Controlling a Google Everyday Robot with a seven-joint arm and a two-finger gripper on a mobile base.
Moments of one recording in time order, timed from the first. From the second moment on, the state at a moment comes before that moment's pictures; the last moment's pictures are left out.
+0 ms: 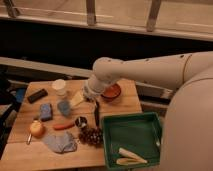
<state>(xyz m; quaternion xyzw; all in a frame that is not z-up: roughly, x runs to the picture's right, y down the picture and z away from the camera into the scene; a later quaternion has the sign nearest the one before) -0.098 0.050 0.705 -0.37 -0.10 0.50 0.78</state>
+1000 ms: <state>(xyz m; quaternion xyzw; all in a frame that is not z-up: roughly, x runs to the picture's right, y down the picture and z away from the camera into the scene) -0.200 0.025 0.708 -0.36 -0.13 0.42 0.82</state>
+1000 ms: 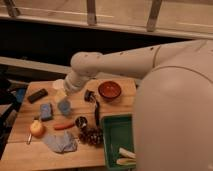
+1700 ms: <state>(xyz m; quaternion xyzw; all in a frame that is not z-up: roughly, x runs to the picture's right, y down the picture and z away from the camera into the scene) -0.322 0.046 0.719 -0.39 -0.17 0.34 0.84</state>
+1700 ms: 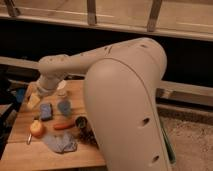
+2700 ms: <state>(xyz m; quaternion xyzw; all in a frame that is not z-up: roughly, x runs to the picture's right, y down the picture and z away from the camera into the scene) -0.357 0.043 0.744 -0.41 -0.20 0.33 0.83</state>
